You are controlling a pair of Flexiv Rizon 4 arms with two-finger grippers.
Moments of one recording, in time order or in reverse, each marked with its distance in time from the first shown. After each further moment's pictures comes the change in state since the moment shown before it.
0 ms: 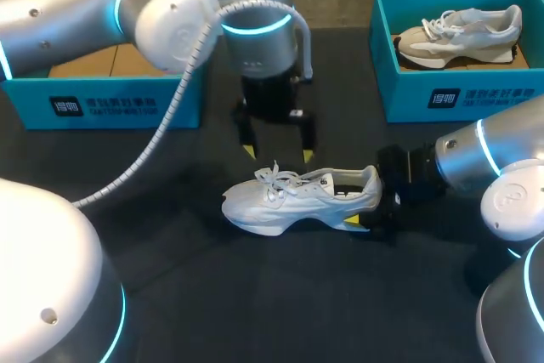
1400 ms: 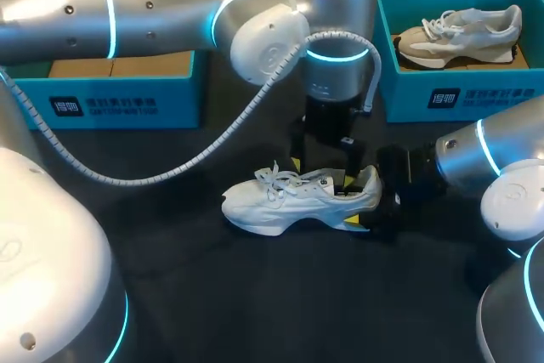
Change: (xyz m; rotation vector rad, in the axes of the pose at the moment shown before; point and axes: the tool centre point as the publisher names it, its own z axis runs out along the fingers) left arm 0.059 -0.033 0.075 -0.096 -0.099 0.215; right arm 0.000 0.000 0.000 0.000 0.000 0.000
